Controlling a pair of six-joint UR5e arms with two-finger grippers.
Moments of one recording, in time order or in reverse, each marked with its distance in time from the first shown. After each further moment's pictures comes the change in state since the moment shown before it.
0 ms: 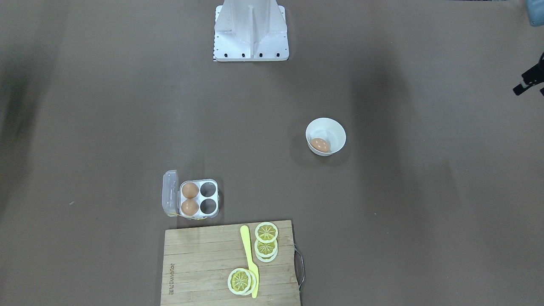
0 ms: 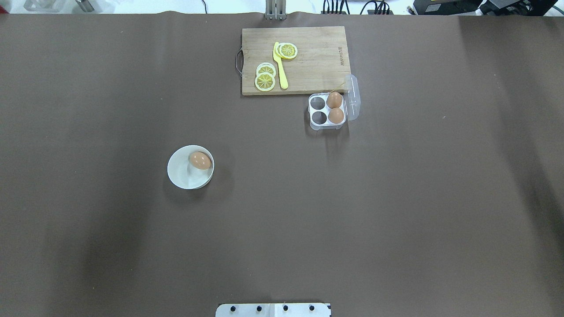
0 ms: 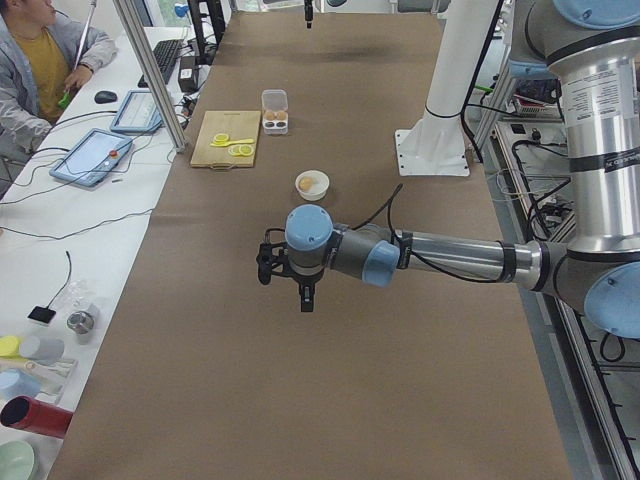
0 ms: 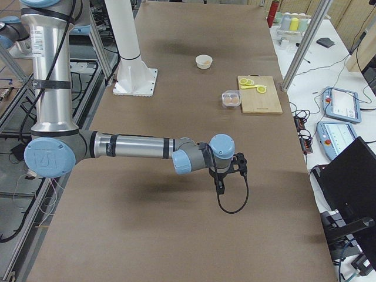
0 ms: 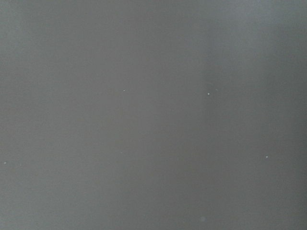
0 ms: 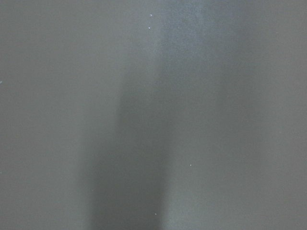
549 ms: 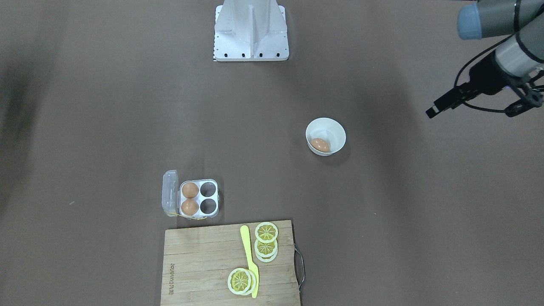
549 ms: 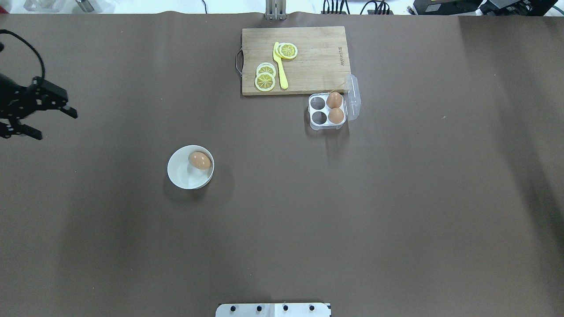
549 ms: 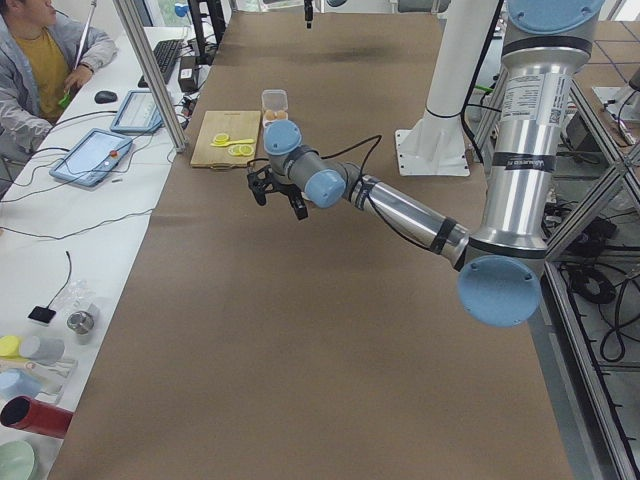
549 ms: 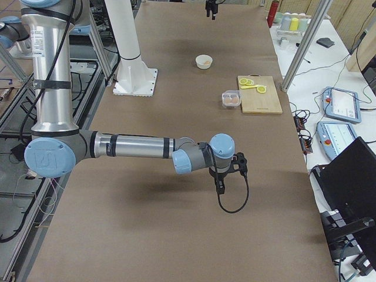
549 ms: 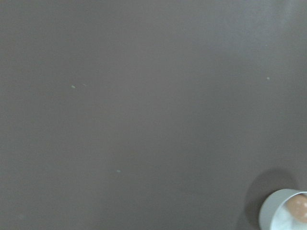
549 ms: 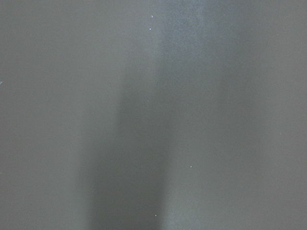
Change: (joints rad) left arm 0.312 -0.305 -0.037 0.005 0.065 -0.799; right arm -0.001 0.001 0.001 0.001 -0.003 -0.001
